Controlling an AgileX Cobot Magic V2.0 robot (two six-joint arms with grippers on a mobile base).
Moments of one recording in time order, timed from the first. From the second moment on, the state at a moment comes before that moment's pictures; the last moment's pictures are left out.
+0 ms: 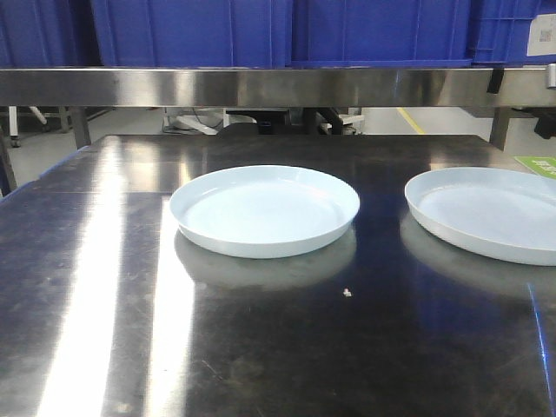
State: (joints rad) left arm -0.14 0.38 -0.38 -0.14 0.09 0.18; right arm -0.20 1.88 -1.37 0.18 0.98 -0.14
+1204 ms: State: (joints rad) left arm -0.14 0.38 -0.38 -0.14 0.09 0.18; right arm 0.04 1.77 -1.47 0.42 1.03 -0.06
